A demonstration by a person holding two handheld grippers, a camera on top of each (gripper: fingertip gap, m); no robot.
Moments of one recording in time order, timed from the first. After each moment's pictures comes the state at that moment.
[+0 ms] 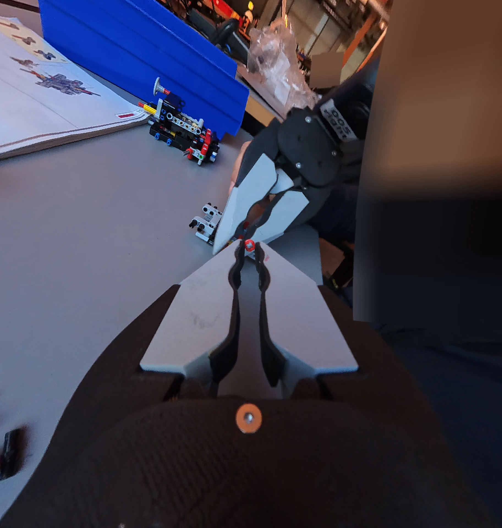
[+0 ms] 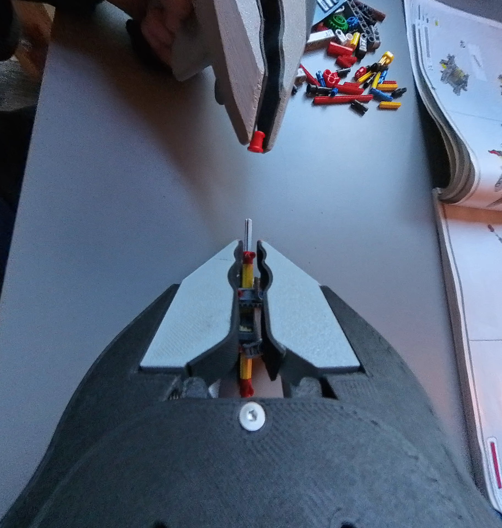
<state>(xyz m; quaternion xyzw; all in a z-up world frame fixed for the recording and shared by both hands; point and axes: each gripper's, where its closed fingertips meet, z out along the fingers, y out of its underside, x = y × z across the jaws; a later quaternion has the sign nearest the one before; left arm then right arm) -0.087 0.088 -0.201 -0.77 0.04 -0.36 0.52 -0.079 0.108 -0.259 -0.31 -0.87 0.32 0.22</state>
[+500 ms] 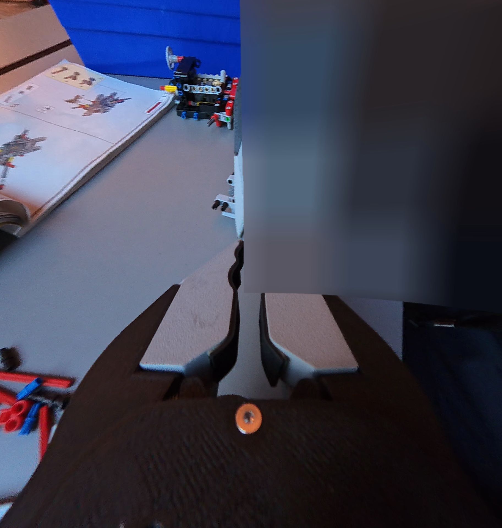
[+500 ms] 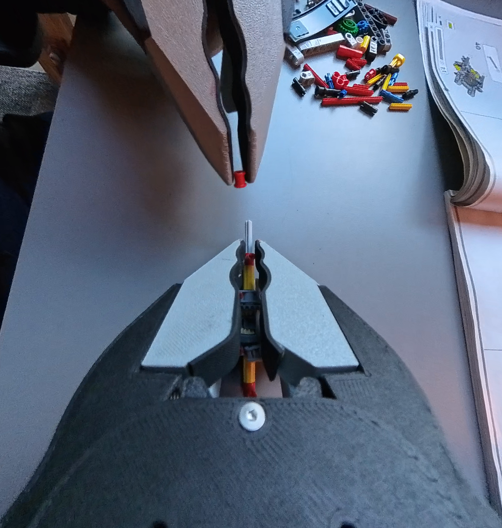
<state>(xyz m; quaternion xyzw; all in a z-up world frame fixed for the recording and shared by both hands) -0.078 0.091 -0.225 -0.84 0.15 -0.13 0.50 -0.077 0.108 -0.260 -0.30 -0.87 0.33 0.20</state>
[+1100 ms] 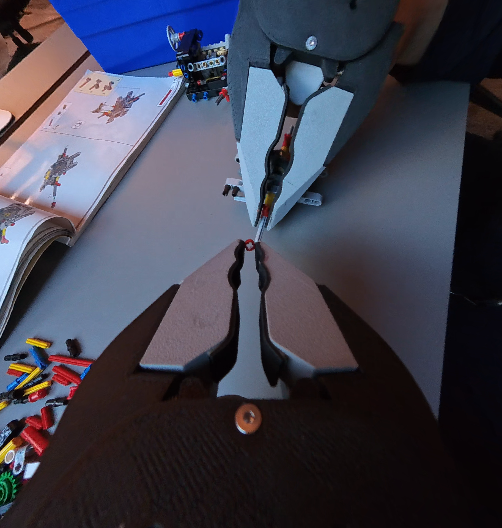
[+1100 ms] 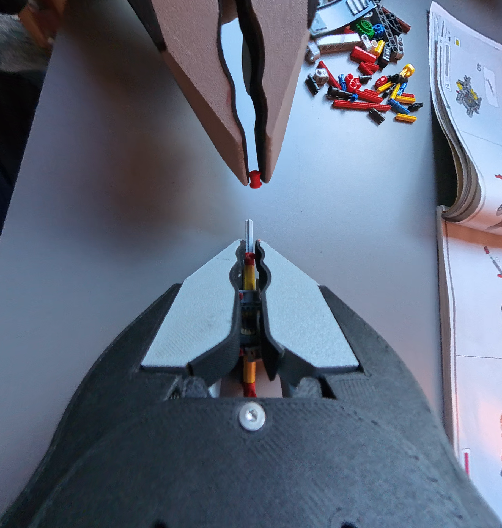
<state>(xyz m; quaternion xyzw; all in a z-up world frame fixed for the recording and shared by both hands) -0.081 0.090 -0.235 -0.86 0.21 -0.01 0.47 -0.074 0.106 -0.264 -0.26 -0.89 0.30 0.23</state>
